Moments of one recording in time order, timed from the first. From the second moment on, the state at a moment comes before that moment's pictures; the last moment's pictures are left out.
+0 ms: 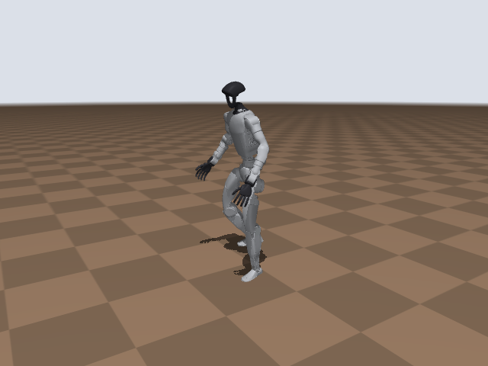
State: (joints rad) left arm -0.05 0.55 -0.27 0.76 -0.01 -0.07 0.13; right arm -0.05 -0.43 0.09 0.84 0.46 -0.08 -0.18; waist 0.11 0.02 0.19; left_leg -0.12 0.20 0.48 0.18 -0.21 -0.18; right_leg -0.22 -0.41 -0.40 0.90 -0.33 0.13
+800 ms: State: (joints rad) left arm -0.03 0.33 -0.27 1.16 -0.01 -0.08 0.20; right arm 0.27 -0.33 0.04 1.06 0.49 -0.14 -0.20; waist -0.13 -0.01 0.14; left_leg -0.05 0.26 0.24 0.09 -0.23 -0.15; right_leg 0.02 -0.26 -0.38 0.02 -0.24 0.22
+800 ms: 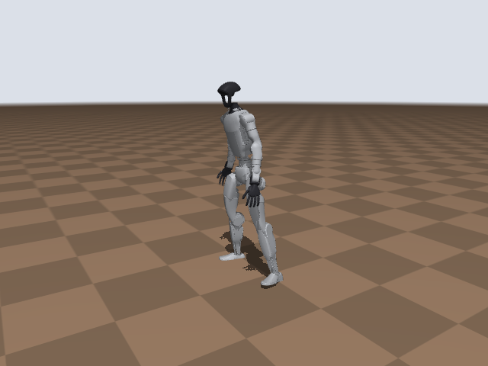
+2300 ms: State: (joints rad) left arm -0.02 0.54 -0.23 0.73 0.13 -0.08 0.08; right arm 0.11 -0.42 0.03 1.22 0.30 -0.06 -0.28; waist -0.02 -0.07 0.16; left_leg -0.04 0.34 0.42 0.15 -0.10 -0.12; right_leg -0.02 -0.27 -0.40 -0.01 -0.16 0.19
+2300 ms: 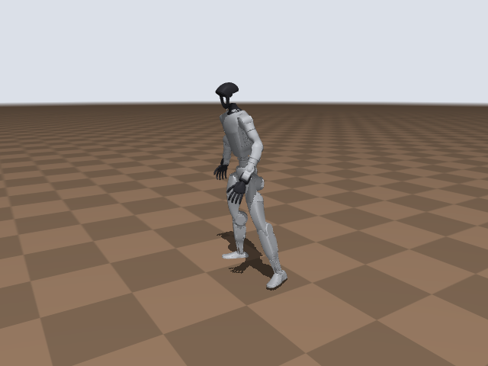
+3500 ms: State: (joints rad) left arm -0.34 0.58 -0.06 1.31 -0.15 0.13 0.21; right arm -0.09 -0.45 0.22 1.09 0.22 0.01 -0.15; waist 0.30 -0.22 0.42; left_leg -0.25 0.27 0.64 0.78 -0.48 -0.06; right_leg -0.24 -0.46 -0.50 1.55 -0.42 0.02
